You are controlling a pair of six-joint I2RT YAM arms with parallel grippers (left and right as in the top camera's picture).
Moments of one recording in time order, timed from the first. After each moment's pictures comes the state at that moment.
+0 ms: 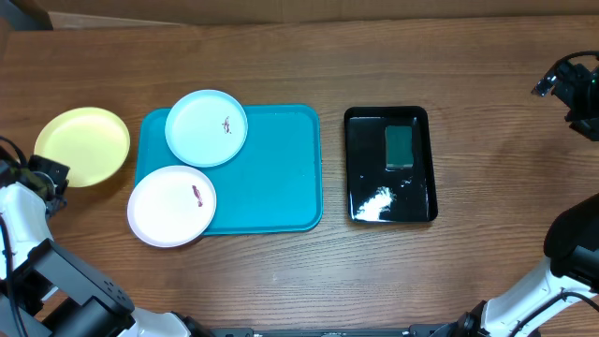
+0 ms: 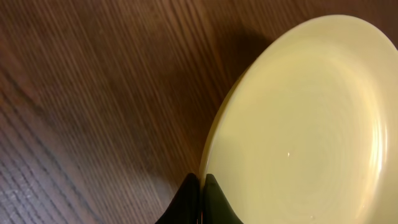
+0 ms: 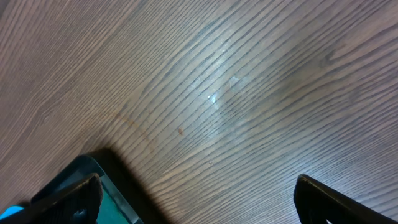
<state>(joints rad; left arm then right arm) 0.78 1.71 1.20 -0.53 0.07 -0.47 -0.46 1.98 1.97 -1.28 -0.19 0.28</state>
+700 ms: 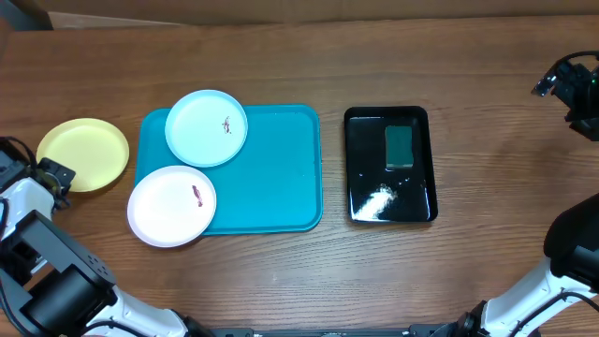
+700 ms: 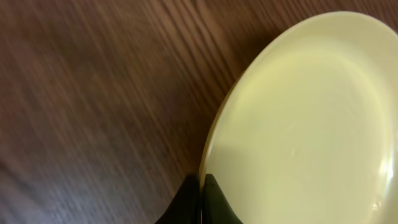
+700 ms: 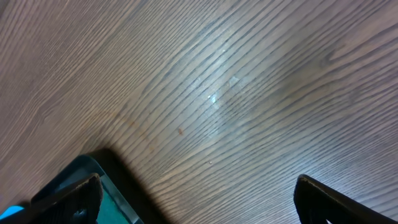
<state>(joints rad) 0.77 1.88 1.20 -0.33 -0.03 -0.34 -0.46 1.98 1.97 -1.28 -0.19 0.28</state>
